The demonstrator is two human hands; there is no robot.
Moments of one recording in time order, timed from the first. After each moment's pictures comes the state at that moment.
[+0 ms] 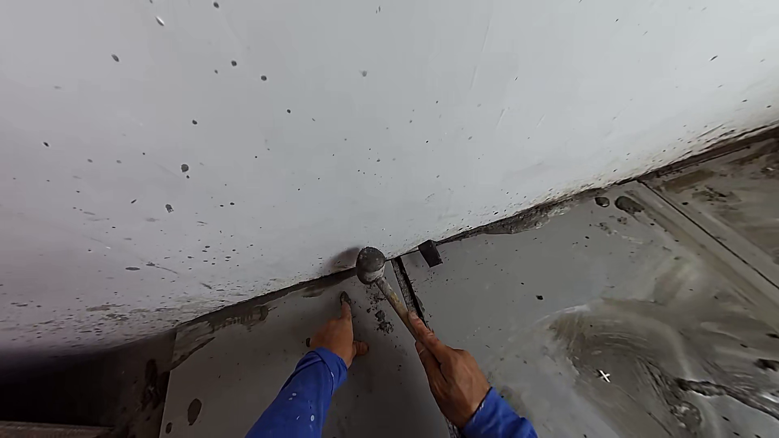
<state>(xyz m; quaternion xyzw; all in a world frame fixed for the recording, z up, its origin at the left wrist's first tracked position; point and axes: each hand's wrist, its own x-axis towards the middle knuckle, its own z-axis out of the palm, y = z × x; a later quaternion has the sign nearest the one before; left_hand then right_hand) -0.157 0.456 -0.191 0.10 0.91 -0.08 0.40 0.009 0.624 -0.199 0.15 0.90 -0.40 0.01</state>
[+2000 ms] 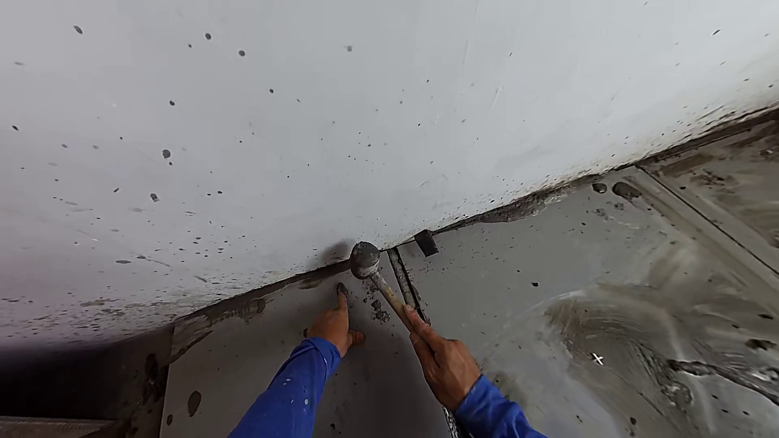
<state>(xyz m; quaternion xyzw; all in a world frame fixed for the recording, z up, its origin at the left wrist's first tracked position) -0.158 0.448 -0.196 0.11 0.90 -0.05 0.41 0.012 0.621 -0.203 0.16 0.88 -0.44 0.05</state>
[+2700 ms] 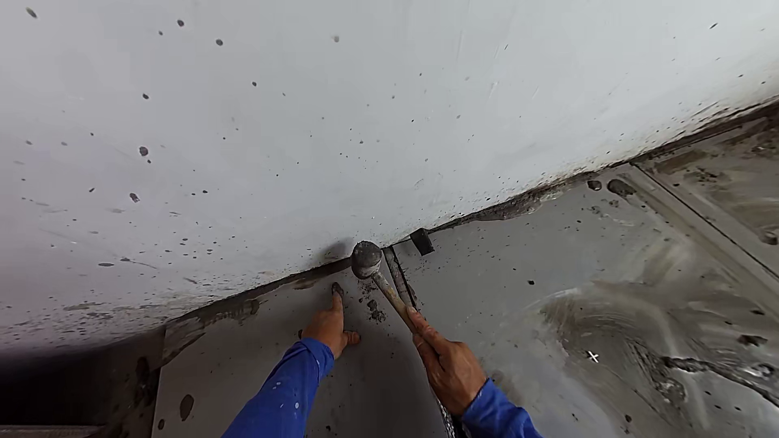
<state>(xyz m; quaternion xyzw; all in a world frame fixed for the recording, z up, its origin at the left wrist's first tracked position) -0.162 0.444 -0.201 0.12 0.90 -0.03 0.42 0.020 0.628 -0.205 0.17 0.88 -0.44 0.03</state>
